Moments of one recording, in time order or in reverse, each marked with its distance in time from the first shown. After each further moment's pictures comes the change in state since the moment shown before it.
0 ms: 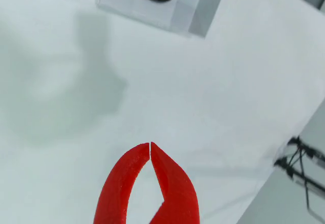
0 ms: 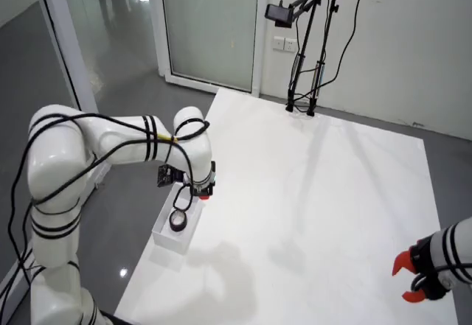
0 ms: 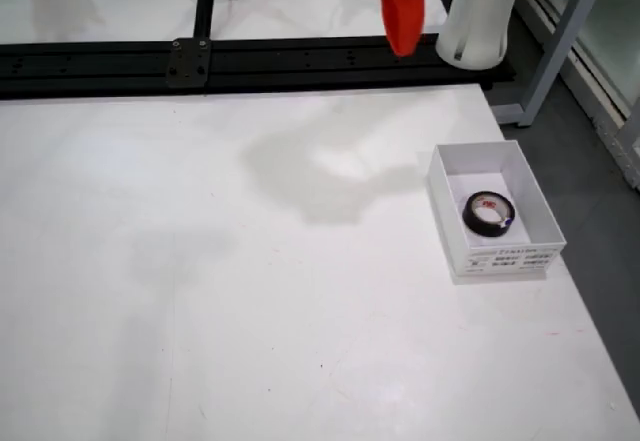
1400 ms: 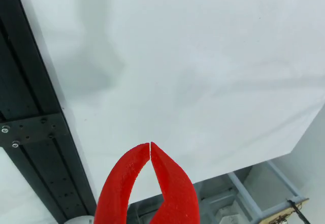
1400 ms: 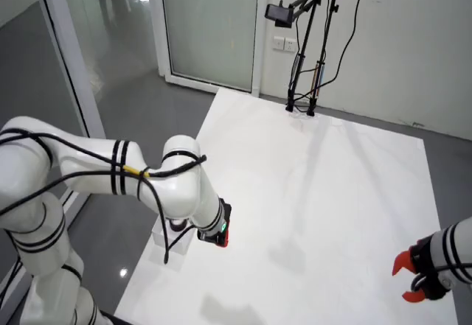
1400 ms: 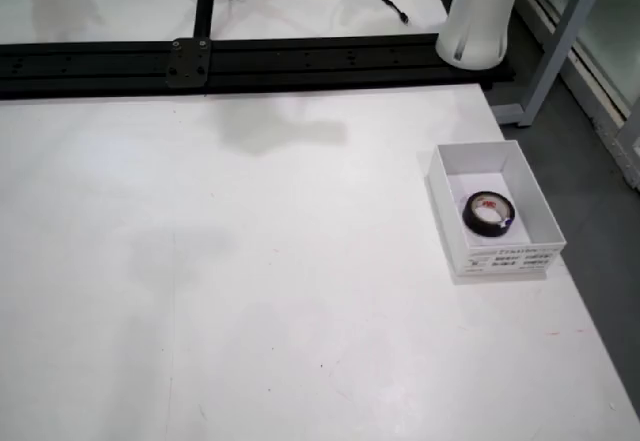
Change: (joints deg) arm -21.7 -8.6 0.0 -4.9 2.1 -0.1
